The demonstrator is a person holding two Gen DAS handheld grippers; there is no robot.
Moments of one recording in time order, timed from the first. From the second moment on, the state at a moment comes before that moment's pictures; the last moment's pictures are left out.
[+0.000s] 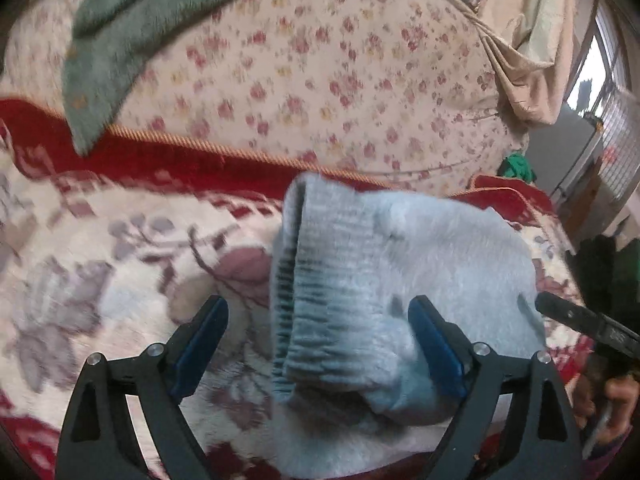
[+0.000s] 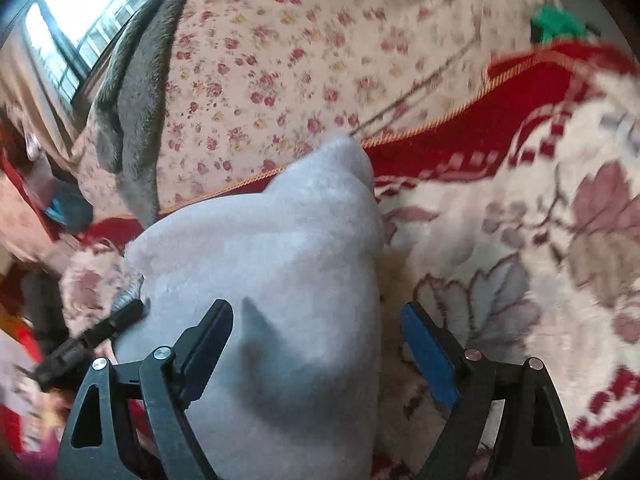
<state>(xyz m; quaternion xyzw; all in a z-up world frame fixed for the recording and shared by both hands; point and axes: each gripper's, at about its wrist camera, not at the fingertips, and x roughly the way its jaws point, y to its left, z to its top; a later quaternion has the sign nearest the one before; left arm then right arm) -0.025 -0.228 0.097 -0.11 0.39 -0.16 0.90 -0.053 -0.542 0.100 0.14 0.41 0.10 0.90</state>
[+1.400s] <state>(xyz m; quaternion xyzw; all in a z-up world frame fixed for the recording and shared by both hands) -0.073 -0.289 0.154 -0.01 0.32 -0.13 0.94 -0.099 -0.495 0.128 0.09 0.35 0.02 0.93</state>
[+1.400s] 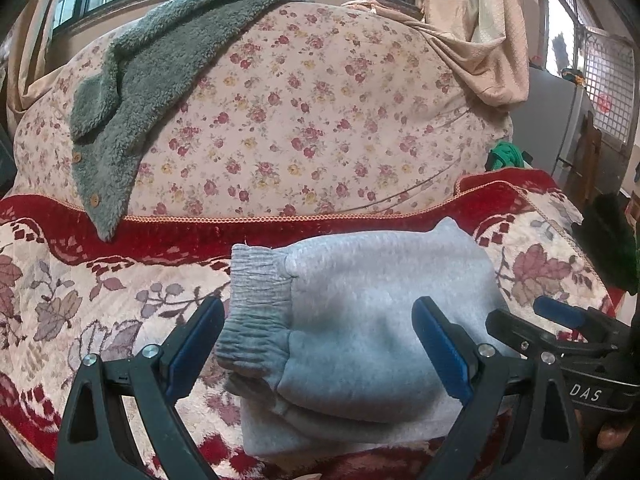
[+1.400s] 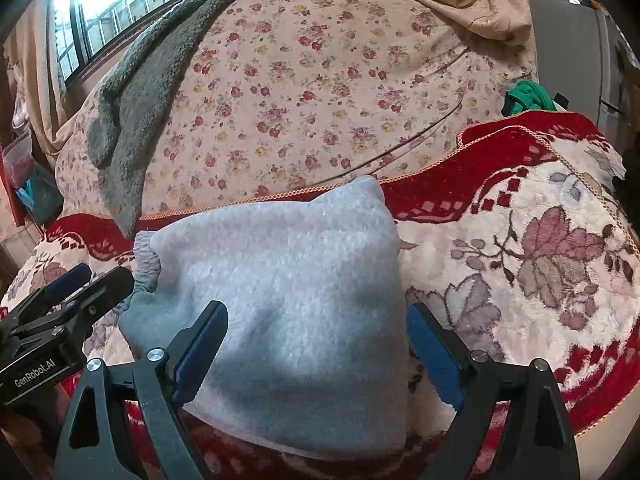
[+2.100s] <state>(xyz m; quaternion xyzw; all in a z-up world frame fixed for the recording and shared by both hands) -0.070 -0.281 0.150 -0.01 0.32 -0.13 0.94 -0.095 -0.490 0.125 0.09 0.36 0.03 0.93</state>
